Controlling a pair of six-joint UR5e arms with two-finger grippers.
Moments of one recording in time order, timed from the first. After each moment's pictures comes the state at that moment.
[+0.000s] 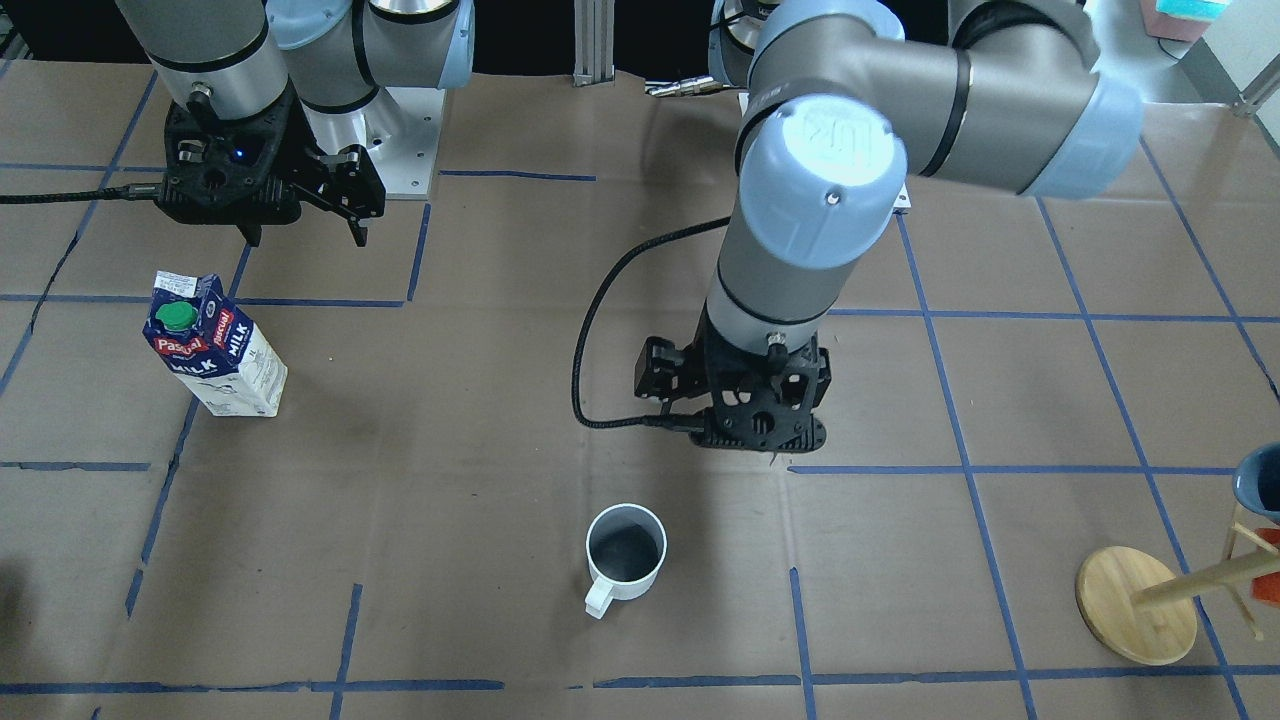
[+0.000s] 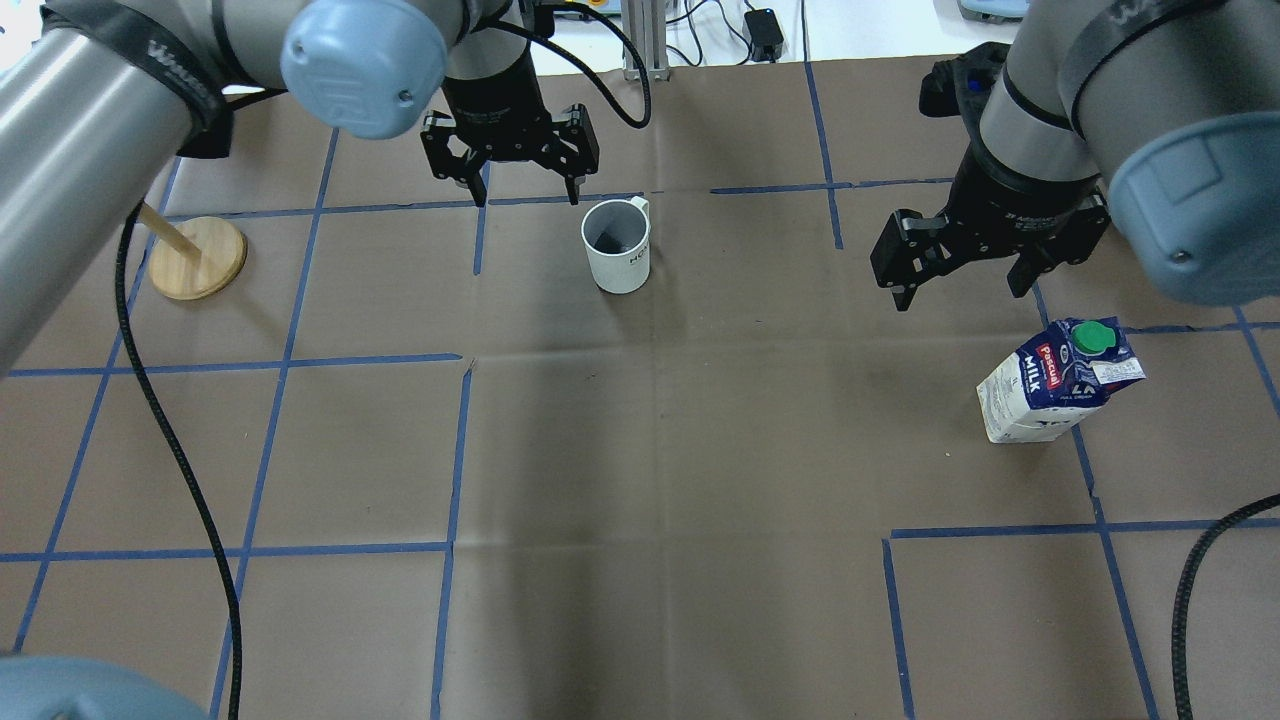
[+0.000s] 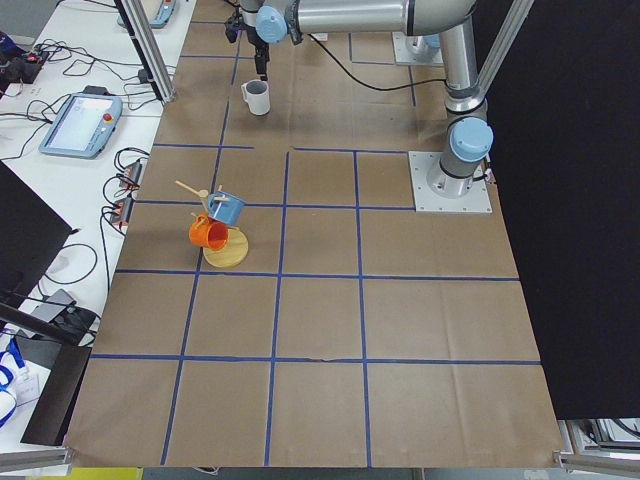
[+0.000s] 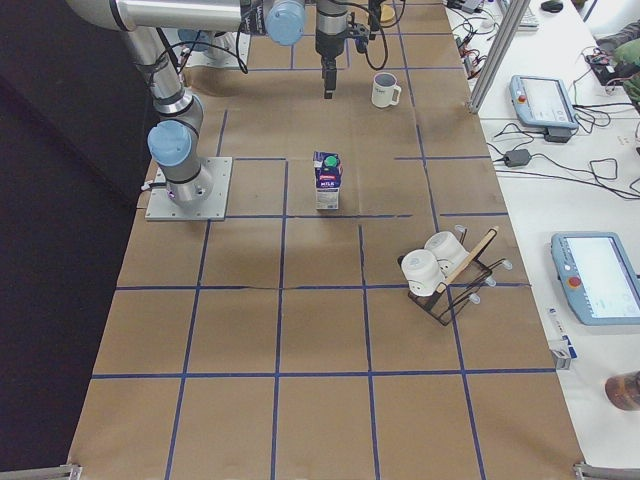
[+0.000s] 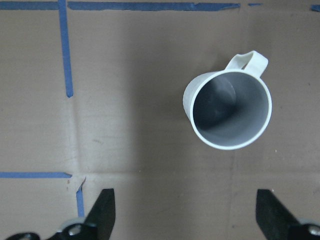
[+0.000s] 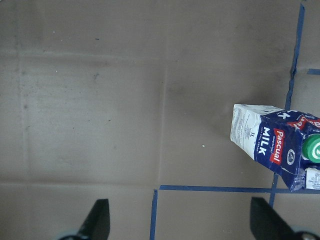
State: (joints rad) left arm -1.75 -1.91 -1.31 -1.54 1.54 -0.11; right arm 1.58 -1.65 1.71 -1.61 -1.61 -0.05
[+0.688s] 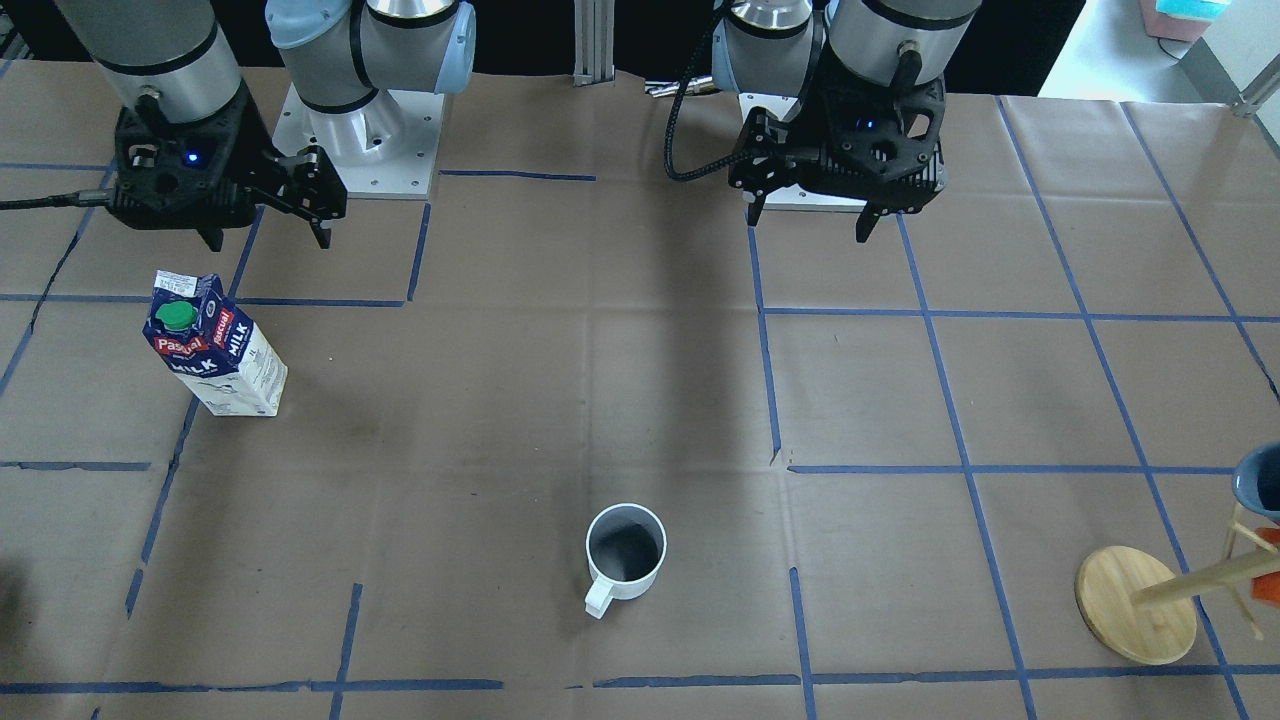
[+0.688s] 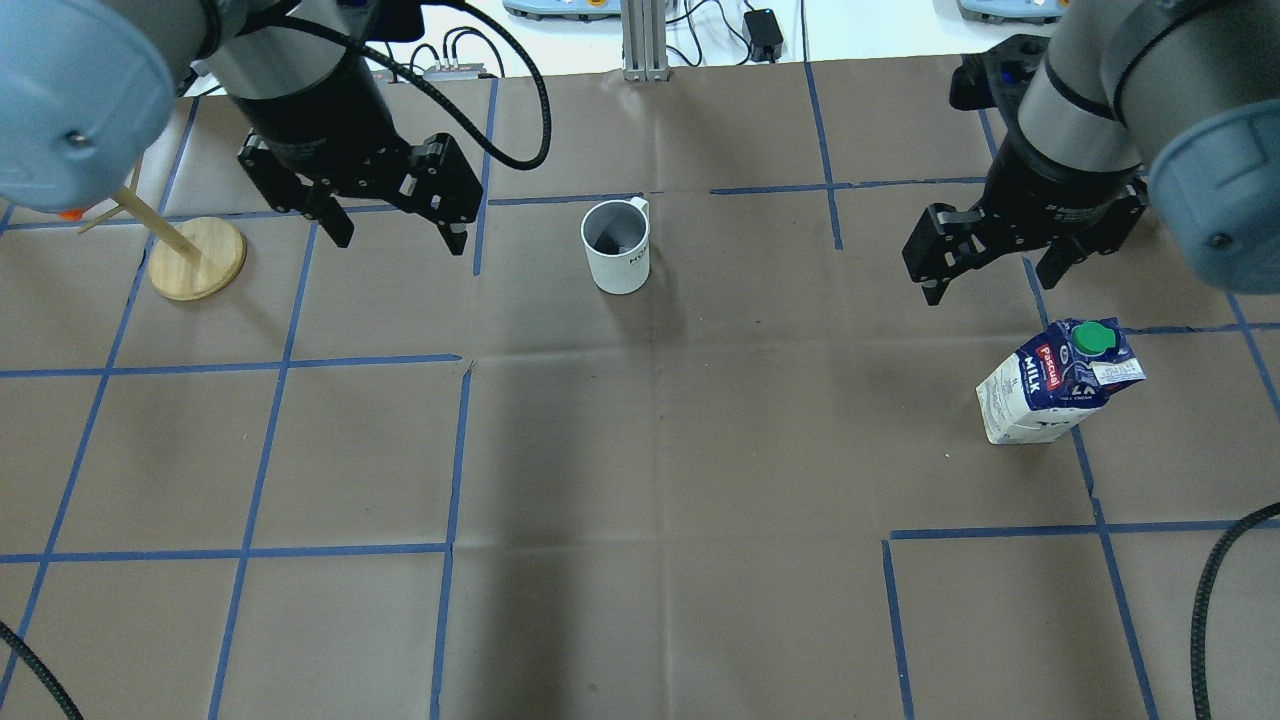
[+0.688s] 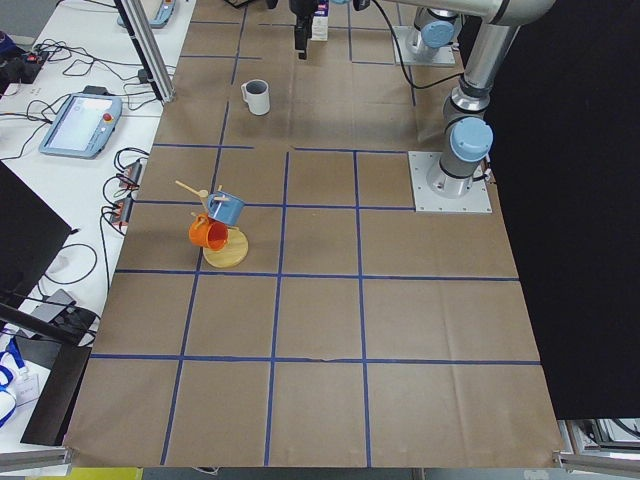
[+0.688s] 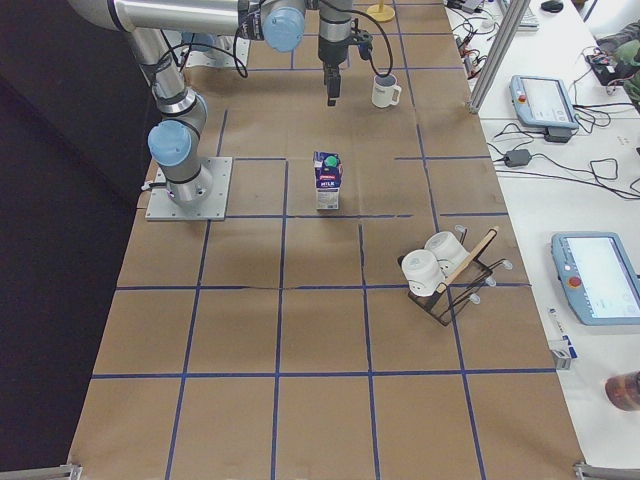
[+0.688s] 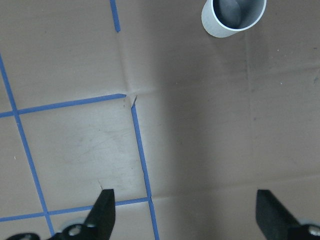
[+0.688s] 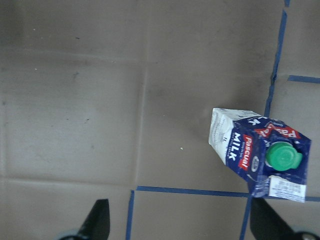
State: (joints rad) left arm -1.67 -1.56 -1.48 -1.72 1.55 0.04; right arm 1.46 -1.65 1.72 -1.60 -1.62 -0.21
